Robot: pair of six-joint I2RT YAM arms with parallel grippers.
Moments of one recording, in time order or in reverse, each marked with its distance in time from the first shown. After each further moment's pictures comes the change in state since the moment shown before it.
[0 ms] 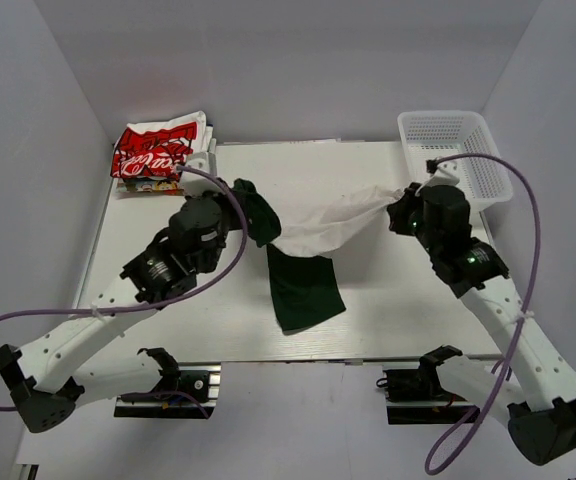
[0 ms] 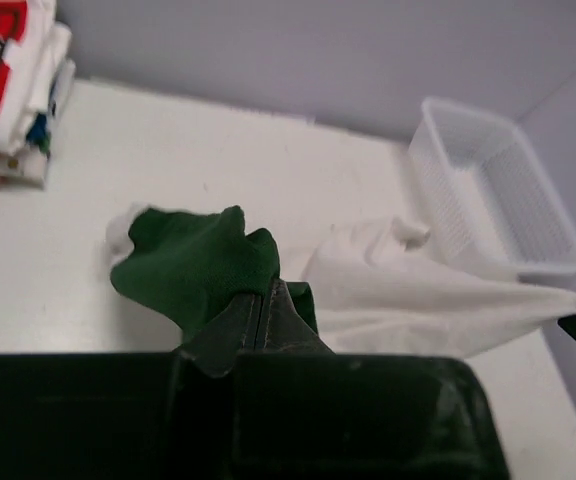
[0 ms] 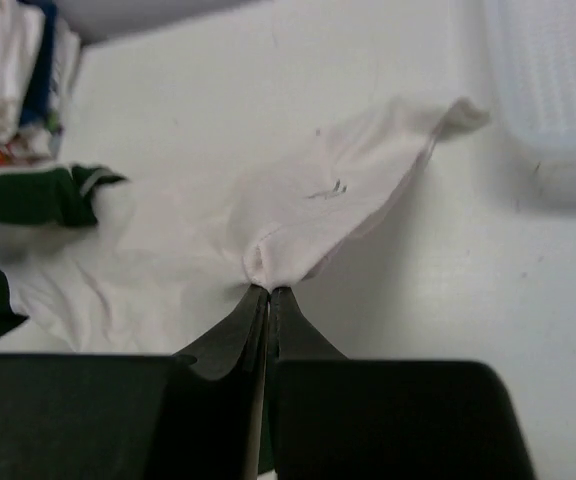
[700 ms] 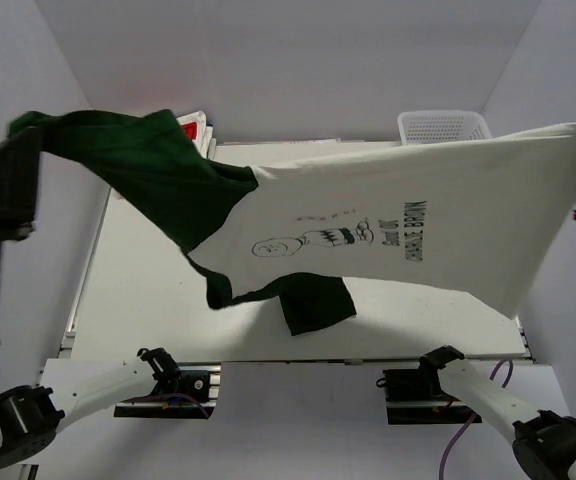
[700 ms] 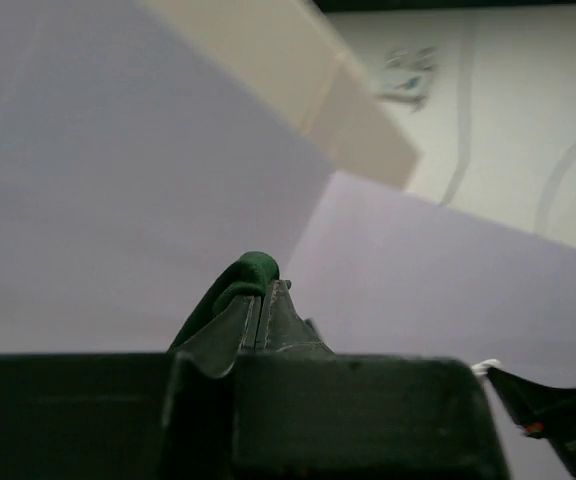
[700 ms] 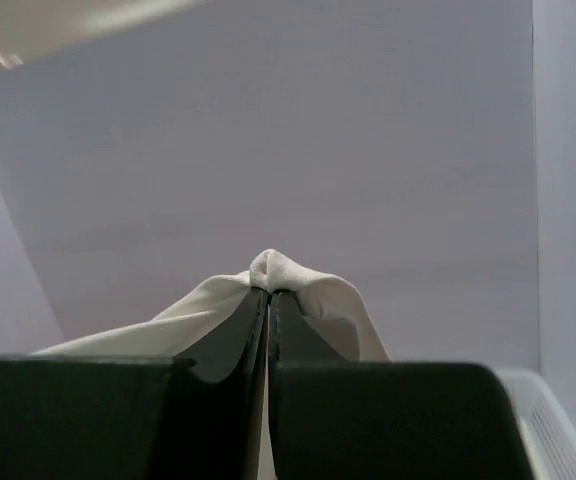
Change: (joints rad) left arm 0.002 -0.258 0.645 0.045 0.253 0.198; right arm 0.000 -0.115 0.962 -0.125 0.087 -0.305
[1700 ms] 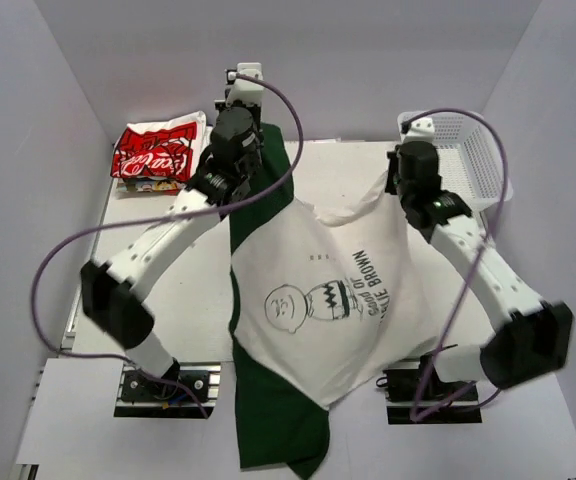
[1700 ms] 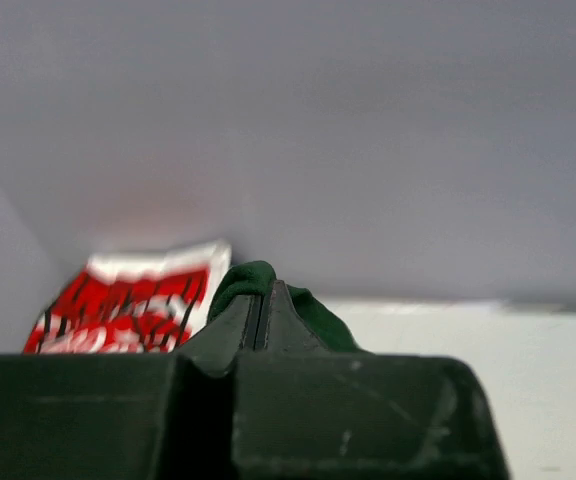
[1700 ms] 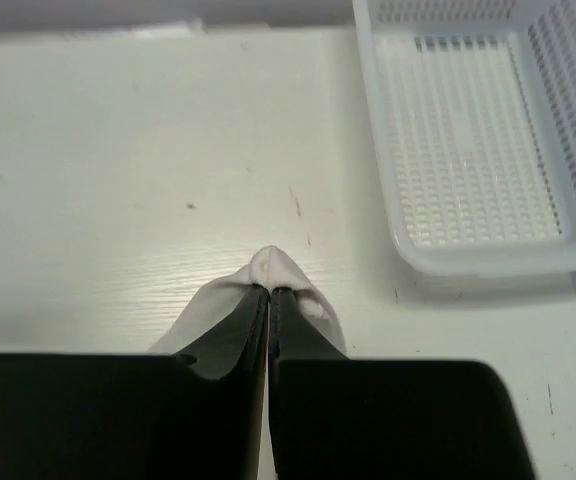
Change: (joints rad) left arm 0.195 0.805 -0.100 0.373 -0.346 0.522; right arm -0.040 0.453 -0.696 0.275 0.106 0.015
